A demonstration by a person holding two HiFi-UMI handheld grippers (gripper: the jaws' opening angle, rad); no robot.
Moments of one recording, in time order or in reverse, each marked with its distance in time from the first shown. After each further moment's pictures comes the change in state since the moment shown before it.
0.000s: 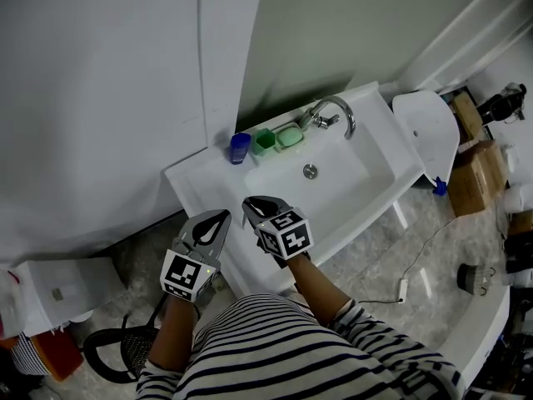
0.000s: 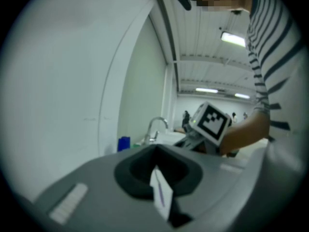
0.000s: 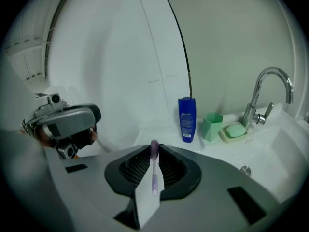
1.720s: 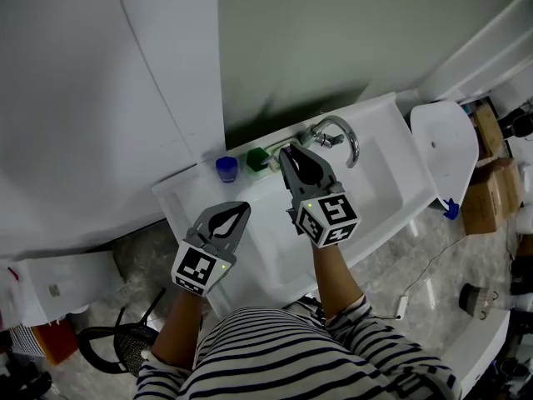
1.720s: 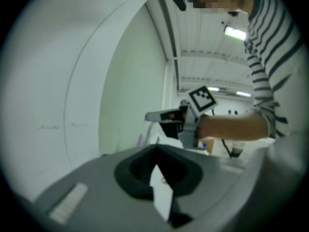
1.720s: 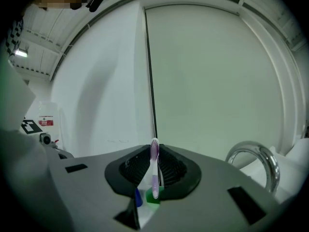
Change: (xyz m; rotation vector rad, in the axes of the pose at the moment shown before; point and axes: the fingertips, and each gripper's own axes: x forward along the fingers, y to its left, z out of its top) left arm 0.127 0.004 0.035 0.019 0.005 -0.002; right arm -0.063 -0.158 0.164 -0.106 -0.511 -0.106
